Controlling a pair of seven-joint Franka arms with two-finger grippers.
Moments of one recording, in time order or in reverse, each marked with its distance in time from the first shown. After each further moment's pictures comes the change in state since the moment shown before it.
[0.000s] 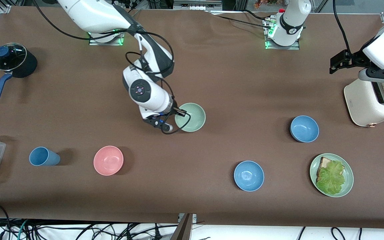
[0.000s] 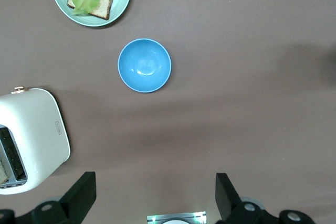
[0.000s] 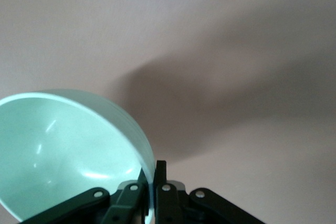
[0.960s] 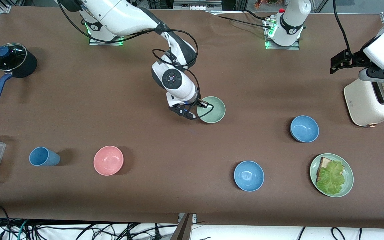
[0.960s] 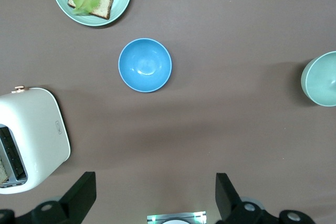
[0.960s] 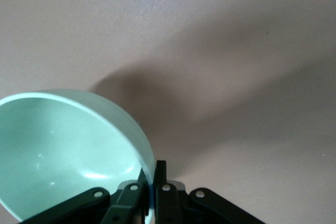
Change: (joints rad) left arm 0.000 0.001 0.004 0.000 0.000 -0.001 0.000; right arm 0.138 0.093 -0.001 0.004 0.000 0.162 0.149
